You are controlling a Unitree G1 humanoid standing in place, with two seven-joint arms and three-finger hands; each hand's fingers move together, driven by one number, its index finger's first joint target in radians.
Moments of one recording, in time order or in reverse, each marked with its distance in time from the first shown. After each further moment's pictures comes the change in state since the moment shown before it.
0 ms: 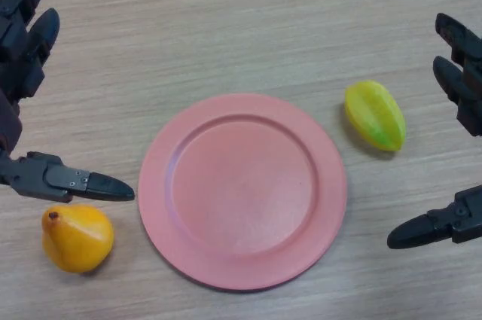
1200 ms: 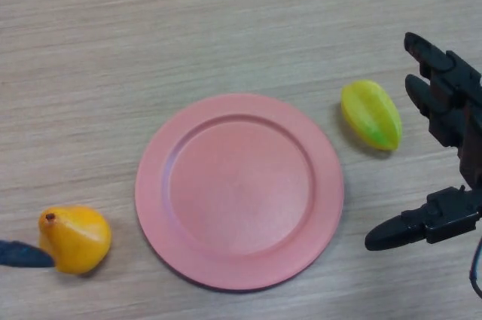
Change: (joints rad) left arm 0.189 -0.042 0.313 0.070 0.070 -0.289 -0.298; right arm -0.031 0.008 0.078 0.077 -0.001 0.040 -0.029
